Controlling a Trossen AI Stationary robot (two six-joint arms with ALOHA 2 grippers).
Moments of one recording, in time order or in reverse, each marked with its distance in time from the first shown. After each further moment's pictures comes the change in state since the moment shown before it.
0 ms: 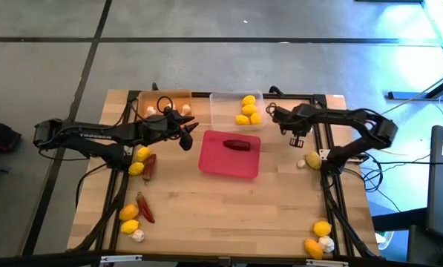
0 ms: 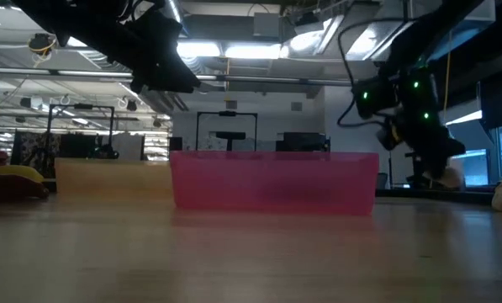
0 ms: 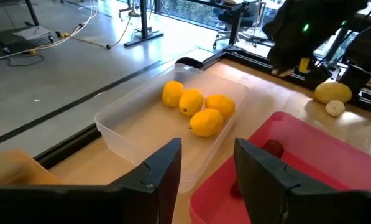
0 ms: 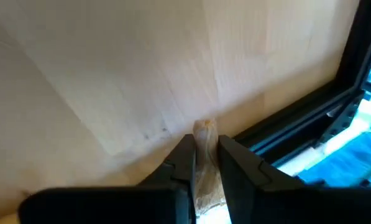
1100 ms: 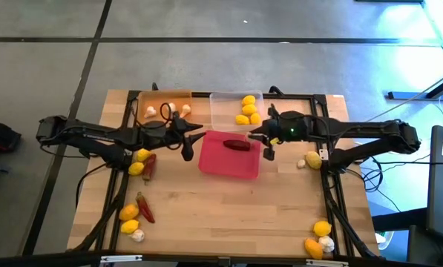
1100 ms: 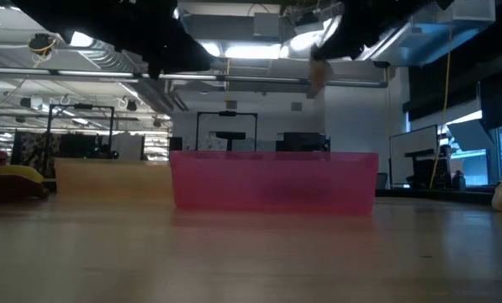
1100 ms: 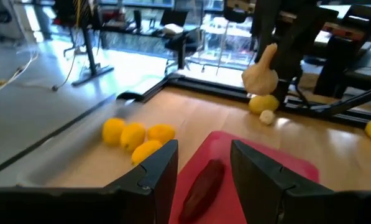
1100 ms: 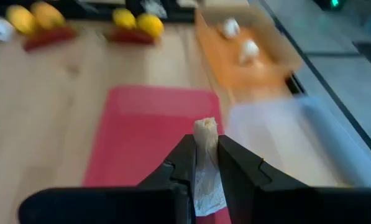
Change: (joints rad) left arm -0.114 0.059 0.000 0.208 0.083 0.138; right arm 0.479 -0.288 0.139 0.714 -0.389 0.126
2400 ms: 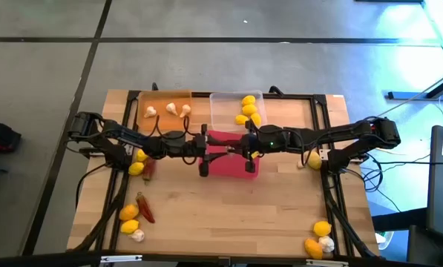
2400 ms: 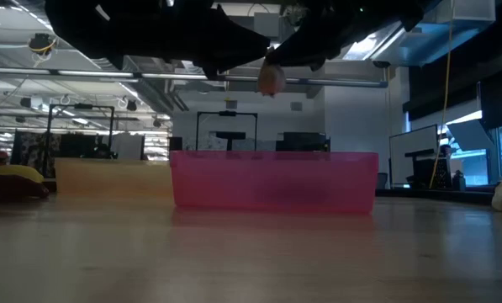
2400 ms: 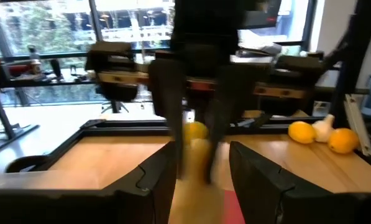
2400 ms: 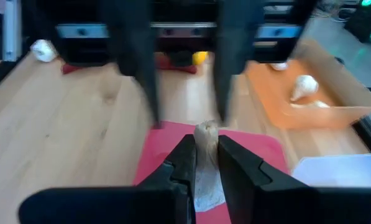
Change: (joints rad) left arm -0.062 0.431 0.103 0.498 0.236 0.159; right arm 0.103 0.266 -0.001 0.353 -0.040 0.006
